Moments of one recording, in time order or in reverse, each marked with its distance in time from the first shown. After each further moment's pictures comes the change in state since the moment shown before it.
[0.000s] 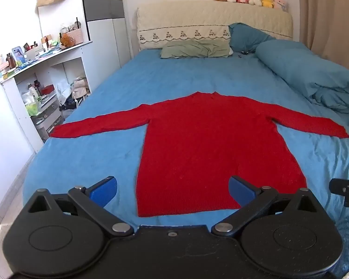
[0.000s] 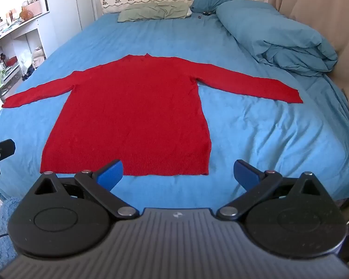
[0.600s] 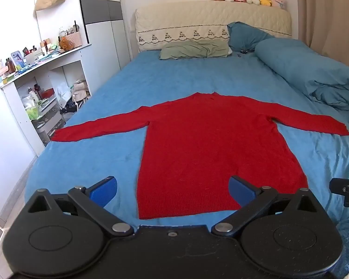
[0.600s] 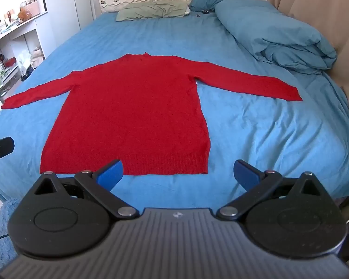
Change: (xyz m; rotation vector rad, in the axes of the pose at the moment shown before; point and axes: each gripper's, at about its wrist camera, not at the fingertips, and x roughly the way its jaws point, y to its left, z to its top) left arm 0.001 0.001 0.001 -0.003 -0.010 -0.016; right arm 0.000 0.000 -0.001 0.001 0.003 -0.002
